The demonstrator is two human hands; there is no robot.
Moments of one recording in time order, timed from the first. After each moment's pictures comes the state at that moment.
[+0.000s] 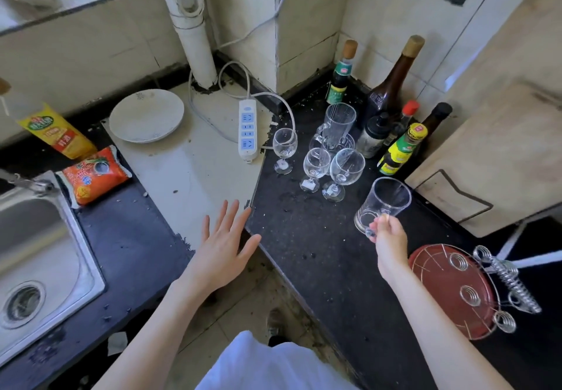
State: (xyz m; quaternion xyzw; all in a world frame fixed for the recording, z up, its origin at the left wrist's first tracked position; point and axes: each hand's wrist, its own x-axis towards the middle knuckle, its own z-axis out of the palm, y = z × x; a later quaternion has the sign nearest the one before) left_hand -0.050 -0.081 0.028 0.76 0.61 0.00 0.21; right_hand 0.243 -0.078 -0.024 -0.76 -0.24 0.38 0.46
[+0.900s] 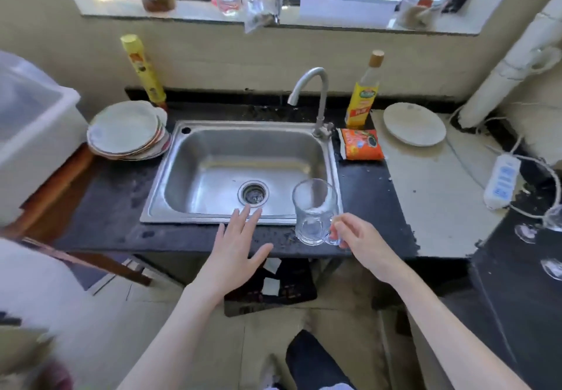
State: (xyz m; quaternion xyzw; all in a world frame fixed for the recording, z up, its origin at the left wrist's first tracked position) left_hand -0.410 -0.362 0.042 0.50 0.82 0.18 0.21; right_hand -0.226 -0.207 0.069 -0.40 -0.72 0.56 0.11
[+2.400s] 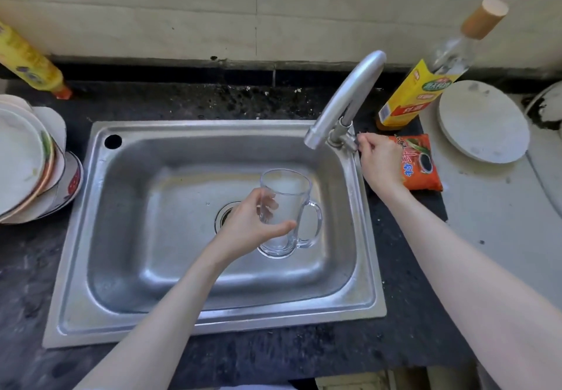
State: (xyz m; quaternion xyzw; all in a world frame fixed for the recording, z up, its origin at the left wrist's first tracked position) left_hand -0.568 -0.119 -0.062 0.33 0.74 0.36 0.46; right_hand -0.422 0.089 -0.055 -0.52 -0.79 0.23 0.21
